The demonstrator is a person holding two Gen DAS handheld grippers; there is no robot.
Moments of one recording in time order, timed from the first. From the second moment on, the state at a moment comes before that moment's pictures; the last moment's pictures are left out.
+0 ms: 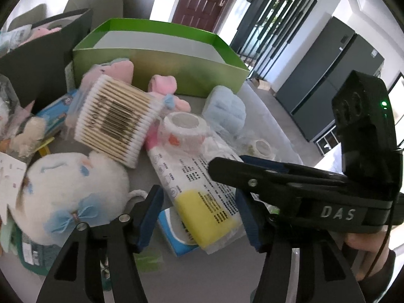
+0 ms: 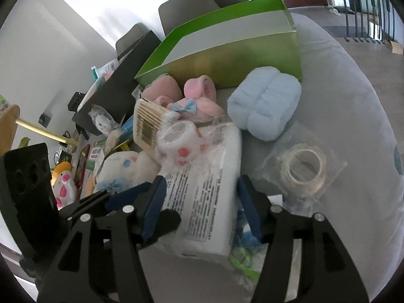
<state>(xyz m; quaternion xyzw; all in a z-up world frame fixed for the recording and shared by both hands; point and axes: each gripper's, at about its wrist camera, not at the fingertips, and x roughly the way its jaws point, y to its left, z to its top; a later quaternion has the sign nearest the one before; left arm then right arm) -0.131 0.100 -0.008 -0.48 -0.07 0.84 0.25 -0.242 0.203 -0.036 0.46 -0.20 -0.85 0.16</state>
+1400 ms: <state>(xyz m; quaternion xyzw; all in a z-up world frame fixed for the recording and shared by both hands) -0.055 0.075 0.069 -0.40 -0.03 0.89 0.24 -0.173 0.161 0.041 0.41 -0.19 -0.88 0.19</state>
